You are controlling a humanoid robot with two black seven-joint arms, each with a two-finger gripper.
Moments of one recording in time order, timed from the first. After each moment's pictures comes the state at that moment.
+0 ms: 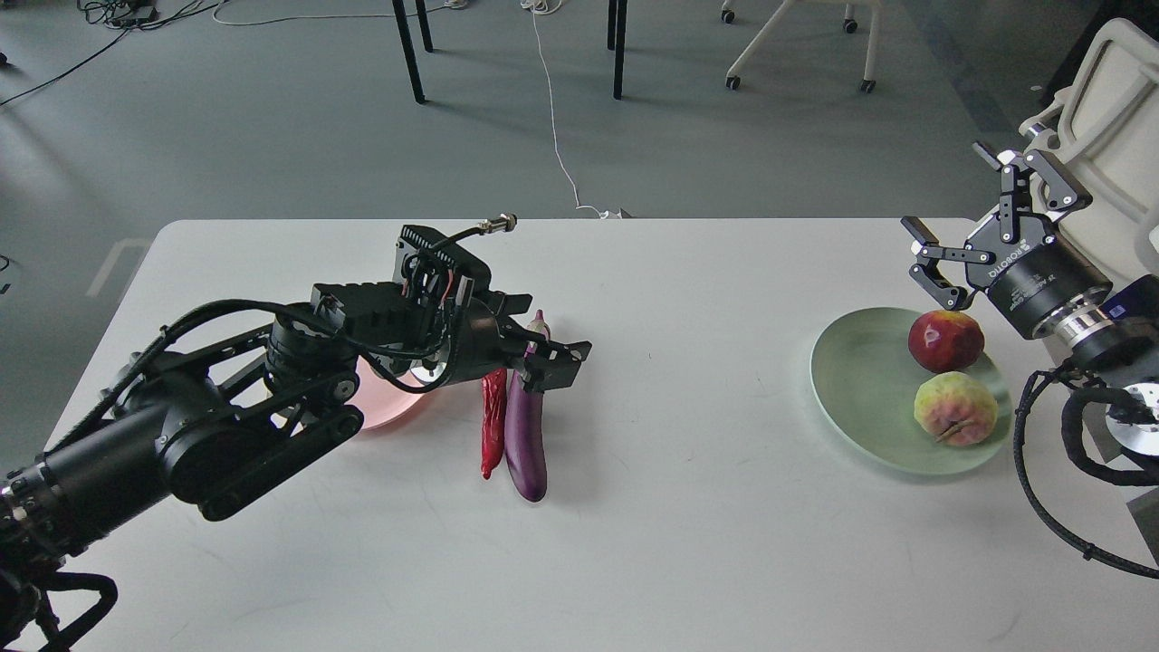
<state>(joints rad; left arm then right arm) -0.75 0.32 -0.58 -1.33 2.05 -0.49 -0.01 0.66 -0.78 0.40 1.06 0.12 0.42 0.49</state>
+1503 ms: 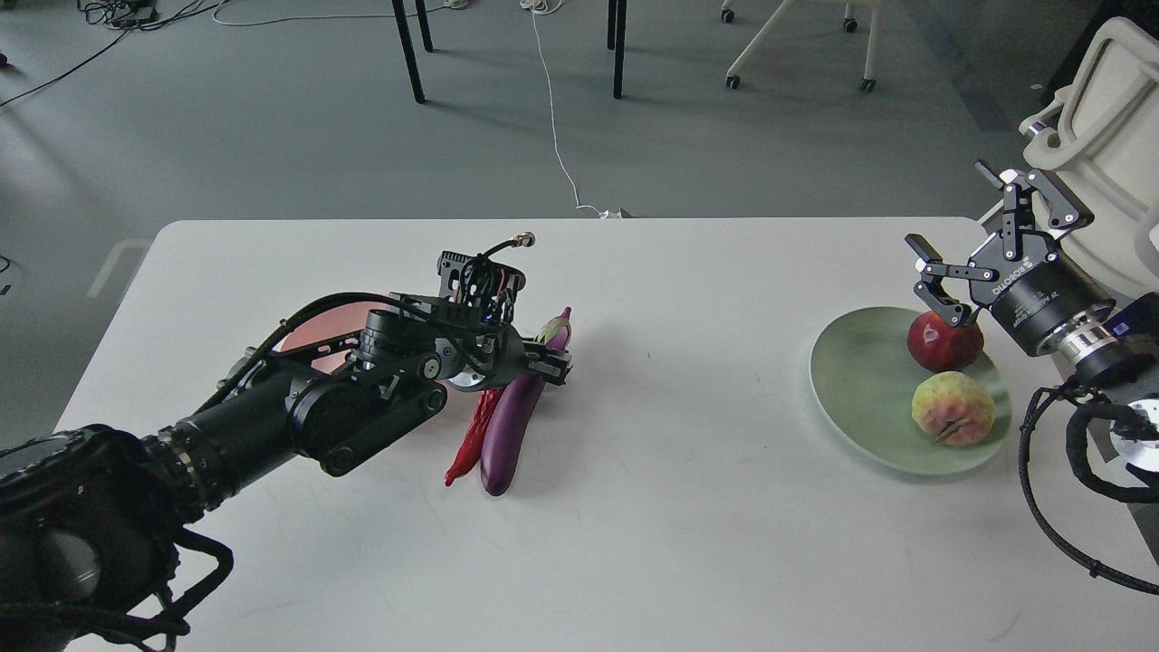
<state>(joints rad) -0.88 0.05 -0.45 -0.84 1.80 -0.49 0.12 0.63 -0.78 0.40 1.06 0.12 0.42 0.49</state>
